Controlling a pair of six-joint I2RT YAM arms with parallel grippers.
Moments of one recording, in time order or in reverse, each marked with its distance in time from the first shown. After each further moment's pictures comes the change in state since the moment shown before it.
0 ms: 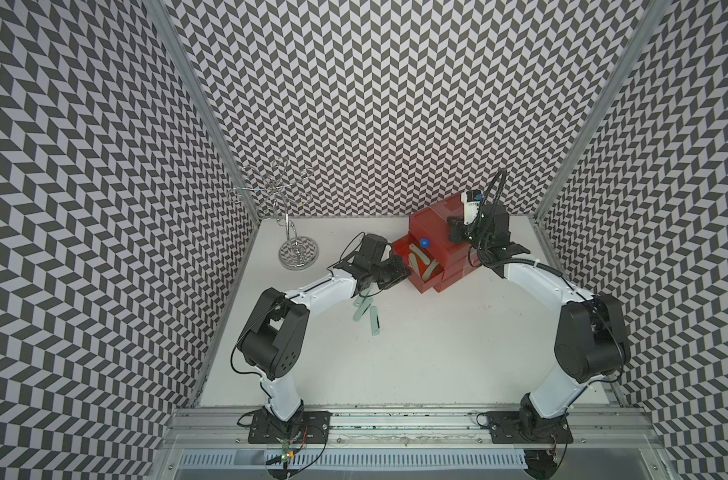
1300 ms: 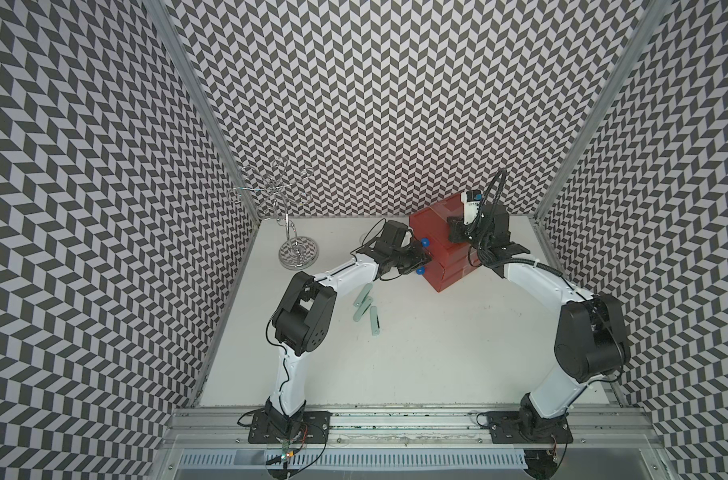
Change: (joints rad) left arm -0.042 0.262 0.323 -0.009 0.048 -0.001; right arm 0.000 0.001 0.001 0.000 -0.002 -0.001
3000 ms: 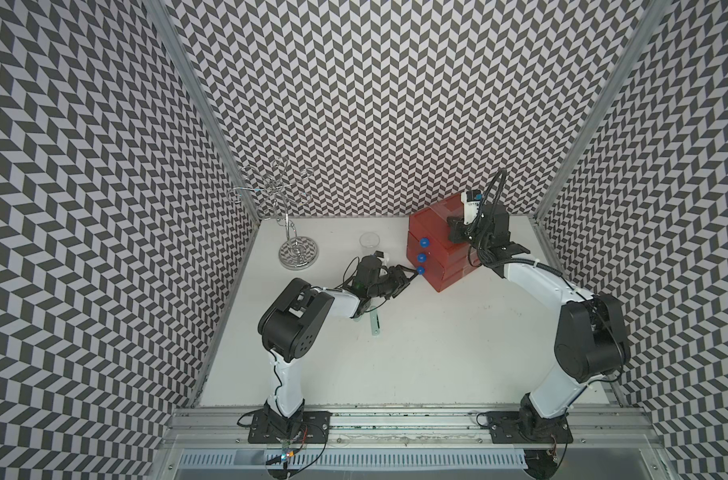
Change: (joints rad) left arm 0.055 -0.081 -0.602 0.744 0.004 -0.264; right arm 0.000 0.002 0.001 0.000 0.000 -0.001
